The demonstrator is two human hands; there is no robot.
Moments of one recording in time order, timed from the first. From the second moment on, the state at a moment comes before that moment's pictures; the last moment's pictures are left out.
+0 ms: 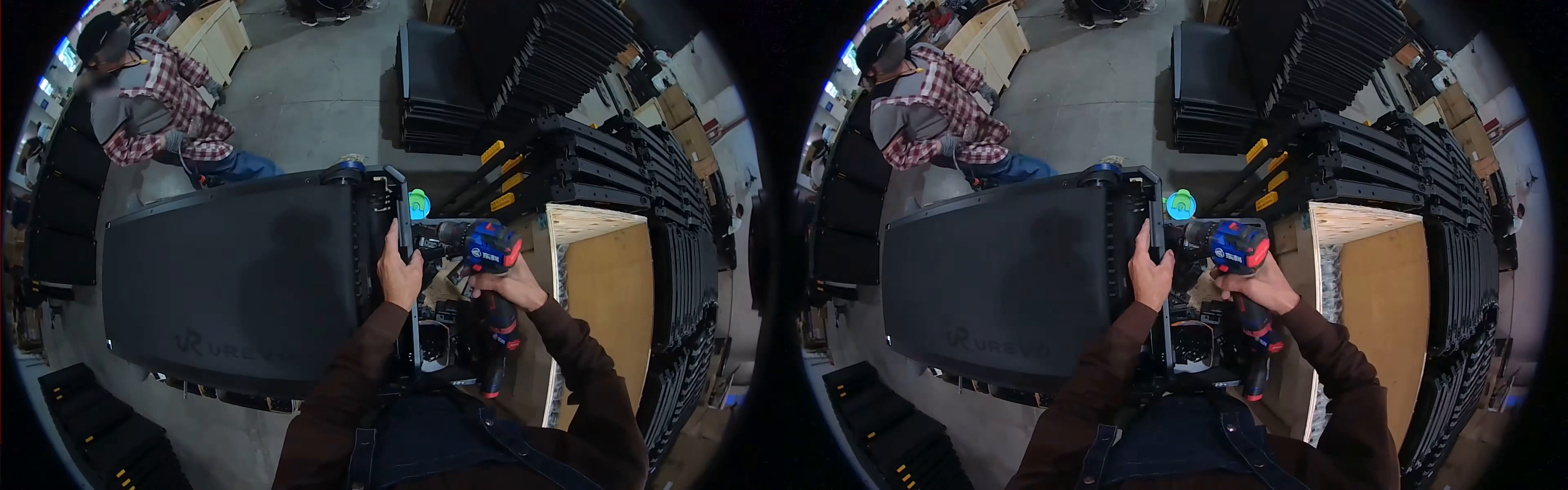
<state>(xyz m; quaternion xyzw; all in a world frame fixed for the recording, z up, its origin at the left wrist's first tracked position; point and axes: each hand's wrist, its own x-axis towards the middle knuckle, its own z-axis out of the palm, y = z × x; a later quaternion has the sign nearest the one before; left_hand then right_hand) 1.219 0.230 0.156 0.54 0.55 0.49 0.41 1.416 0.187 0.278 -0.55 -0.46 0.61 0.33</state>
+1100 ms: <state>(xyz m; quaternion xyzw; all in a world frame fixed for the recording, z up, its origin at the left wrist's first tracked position) 1.054 0.240 0.156 0.51 0.52 0.54 0.42 1.167 0.329 0.384 -0.63 -0.63 0.43 -0.14</state>
